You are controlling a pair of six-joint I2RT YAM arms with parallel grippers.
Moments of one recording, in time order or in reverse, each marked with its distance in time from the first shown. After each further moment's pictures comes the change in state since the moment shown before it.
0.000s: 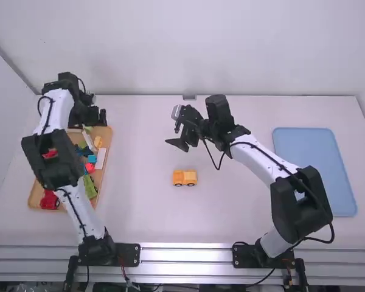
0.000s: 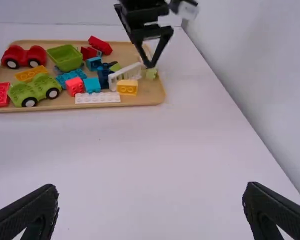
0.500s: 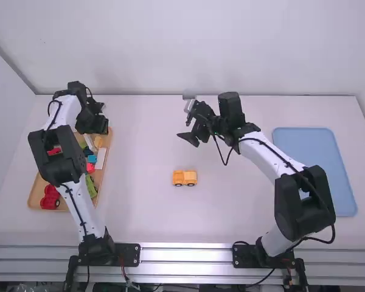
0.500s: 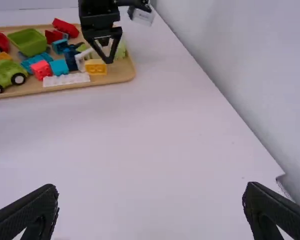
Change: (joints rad) left arm -0.011 0.051 -0.099 0.110 -0.006 0.168; right arm -0.093 0.000 0.000 -0.044 0.030 -0.005
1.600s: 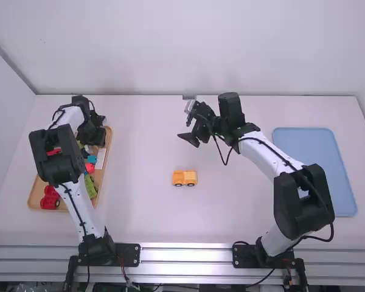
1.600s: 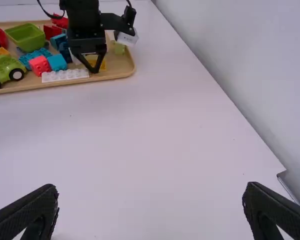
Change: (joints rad) left arm 0.019 0.000 -0.199 0.170 -0.077 0.028; right arm 0.000 0.012 0.000 -0.004 0.001 -0.009
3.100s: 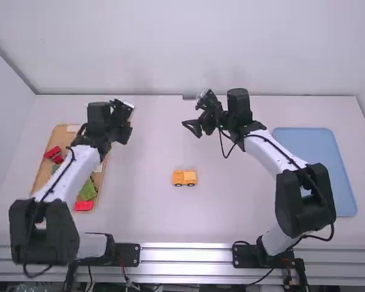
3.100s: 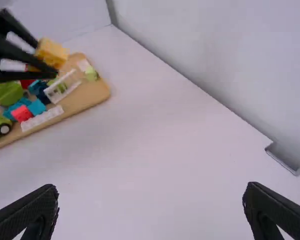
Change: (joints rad) left arm -0.314 -0.797 -0.690 0.652 0.108 0.002; right arm -0.060 0.008 0.000 0.109 0.005 0.326
